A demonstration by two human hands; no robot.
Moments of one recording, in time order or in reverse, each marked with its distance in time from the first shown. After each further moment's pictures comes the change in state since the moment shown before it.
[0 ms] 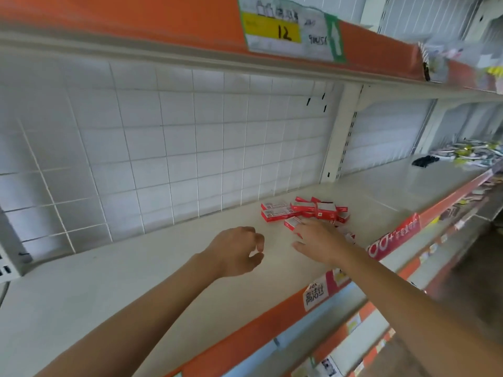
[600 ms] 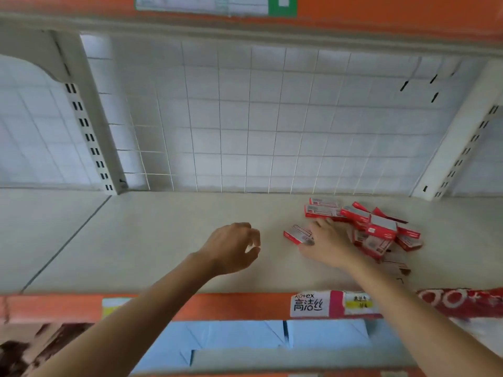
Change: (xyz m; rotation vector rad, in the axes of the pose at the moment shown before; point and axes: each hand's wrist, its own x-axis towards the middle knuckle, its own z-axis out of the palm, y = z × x) left_hand -0.021 0.044 0.022 0.048 0.077 -0.548; right_hand 0.058 0.024 0.043 0.100 -0.018 -0.360
